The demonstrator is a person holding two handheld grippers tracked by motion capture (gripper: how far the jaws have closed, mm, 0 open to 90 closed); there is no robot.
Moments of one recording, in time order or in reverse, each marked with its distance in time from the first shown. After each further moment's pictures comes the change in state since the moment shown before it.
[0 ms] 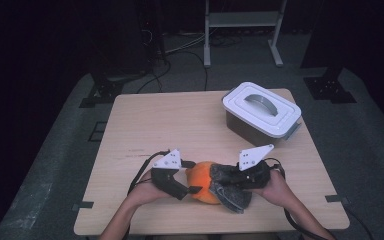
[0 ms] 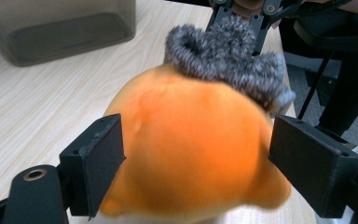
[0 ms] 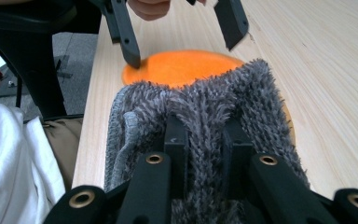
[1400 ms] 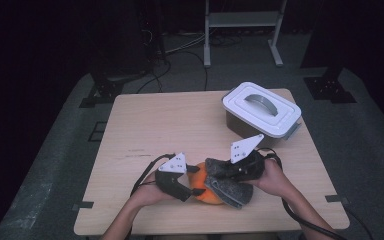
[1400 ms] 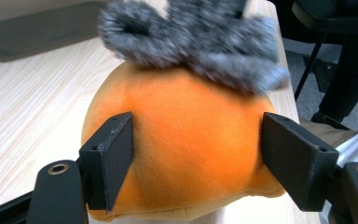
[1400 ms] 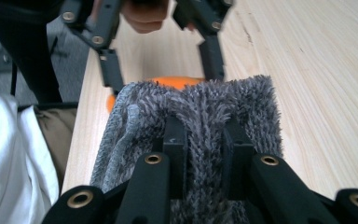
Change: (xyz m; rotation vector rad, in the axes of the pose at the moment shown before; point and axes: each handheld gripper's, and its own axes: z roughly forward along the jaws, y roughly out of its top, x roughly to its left) left arm -0.006 -0.001 0.011 0.042 -0.012 0.049; right arm -0.012 0.032 0.001 0.081 0.011 -0.049
